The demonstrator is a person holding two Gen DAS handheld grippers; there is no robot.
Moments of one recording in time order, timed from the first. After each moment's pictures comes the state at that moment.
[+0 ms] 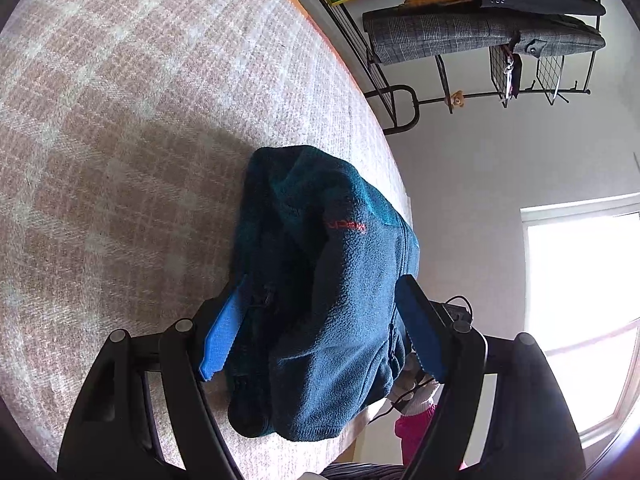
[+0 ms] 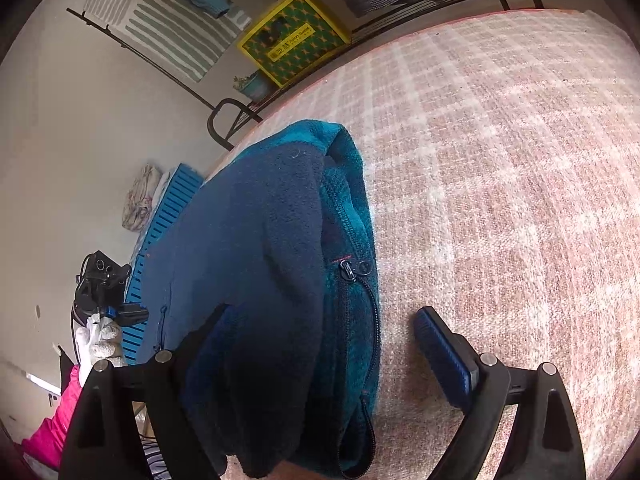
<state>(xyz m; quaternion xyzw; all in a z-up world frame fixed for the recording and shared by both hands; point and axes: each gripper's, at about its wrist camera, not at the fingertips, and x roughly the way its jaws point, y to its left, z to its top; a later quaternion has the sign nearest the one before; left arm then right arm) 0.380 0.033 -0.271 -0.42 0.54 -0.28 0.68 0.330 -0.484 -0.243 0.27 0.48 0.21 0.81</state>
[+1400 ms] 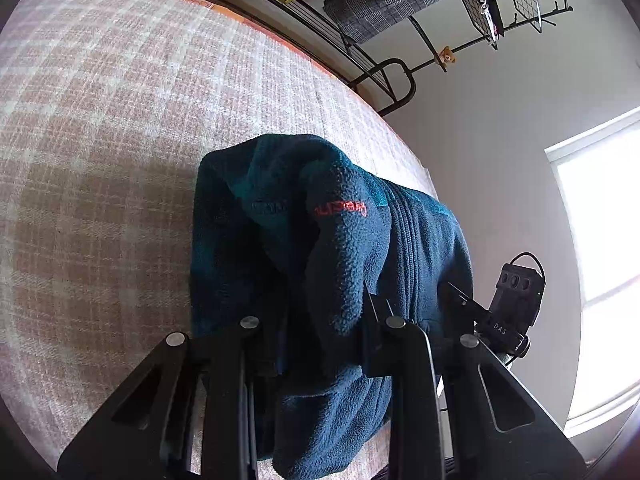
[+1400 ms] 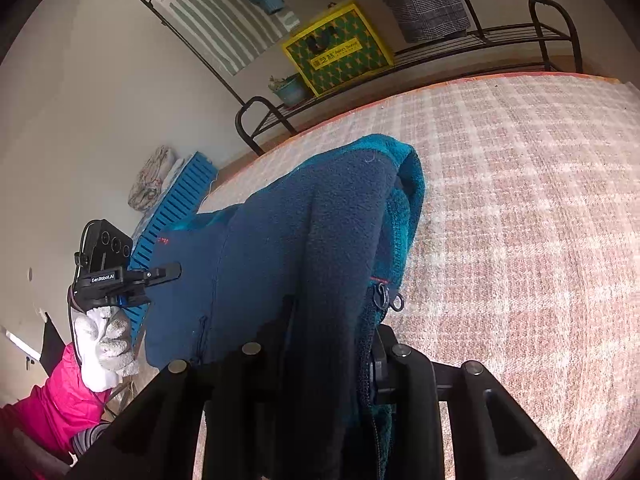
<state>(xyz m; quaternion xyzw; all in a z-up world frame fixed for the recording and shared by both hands) 0.375 -0.035 -0.227 -0.28 0.52 -0.29 0.75 0.332 -0.444 -0.192 0.20 0.44 0.24 0.84</state>
